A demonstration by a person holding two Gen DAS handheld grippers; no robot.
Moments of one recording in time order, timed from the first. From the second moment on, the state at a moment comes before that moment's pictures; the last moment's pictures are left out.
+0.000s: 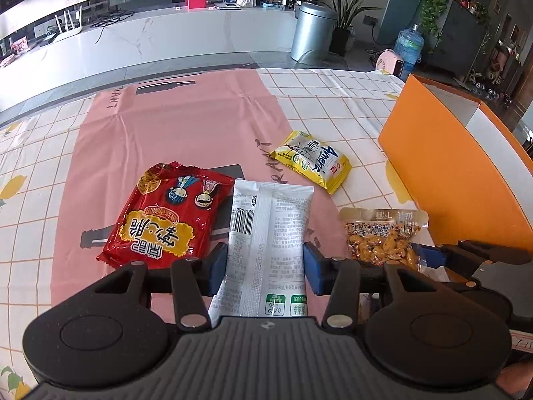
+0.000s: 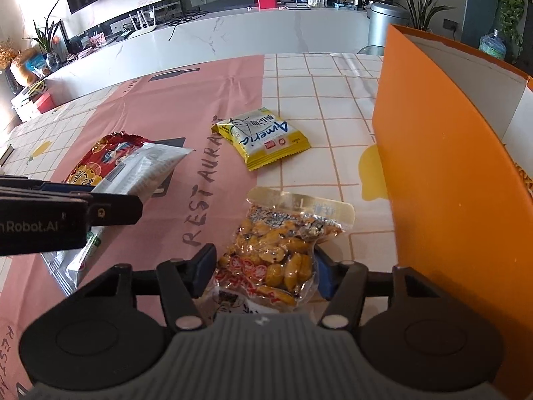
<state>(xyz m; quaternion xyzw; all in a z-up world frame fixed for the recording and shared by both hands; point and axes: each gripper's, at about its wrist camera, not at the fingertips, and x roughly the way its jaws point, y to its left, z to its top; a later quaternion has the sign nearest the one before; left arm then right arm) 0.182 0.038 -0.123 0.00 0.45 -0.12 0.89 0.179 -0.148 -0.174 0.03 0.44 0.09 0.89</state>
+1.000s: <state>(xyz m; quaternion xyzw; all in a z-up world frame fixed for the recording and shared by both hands) 0.121 -0.047 -0.009 0.01 0.35 -0.21 0.91 0.092 -0.260 -0.023 0.08 0.32 0.08 0.94</state>
